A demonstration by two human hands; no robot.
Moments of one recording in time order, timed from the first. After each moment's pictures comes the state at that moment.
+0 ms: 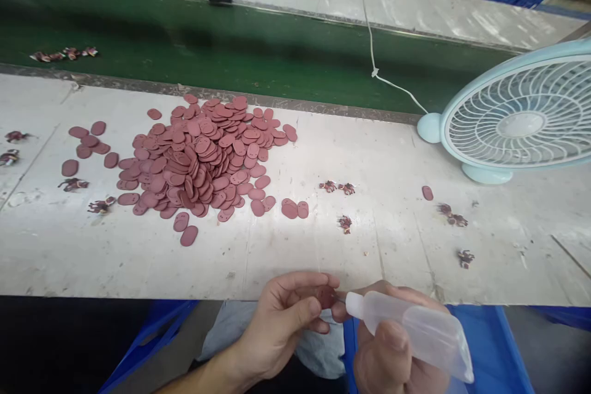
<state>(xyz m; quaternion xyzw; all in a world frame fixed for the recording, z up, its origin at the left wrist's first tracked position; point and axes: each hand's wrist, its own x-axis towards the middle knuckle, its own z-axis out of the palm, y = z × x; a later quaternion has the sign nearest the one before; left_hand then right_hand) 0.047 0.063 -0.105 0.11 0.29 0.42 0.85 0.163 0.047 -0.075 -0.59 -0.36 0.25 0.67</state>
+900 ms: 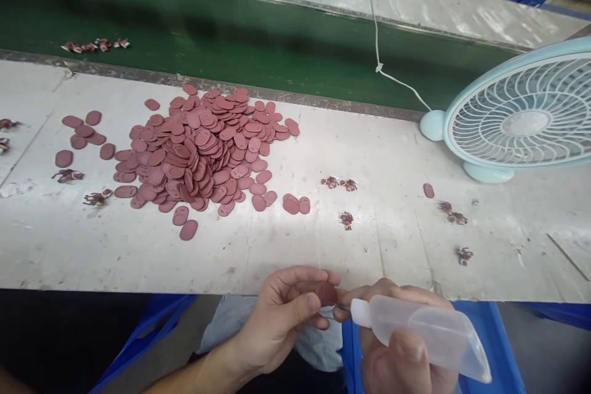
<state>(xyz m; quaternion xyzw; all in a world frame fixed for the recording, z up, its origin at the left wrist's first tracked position) 0.043 0.062 -0.109 0.08 0.28 0.42 0.86 0.182 0.039 -0.072 -0.54 -0.41 0.38 0.63</state>
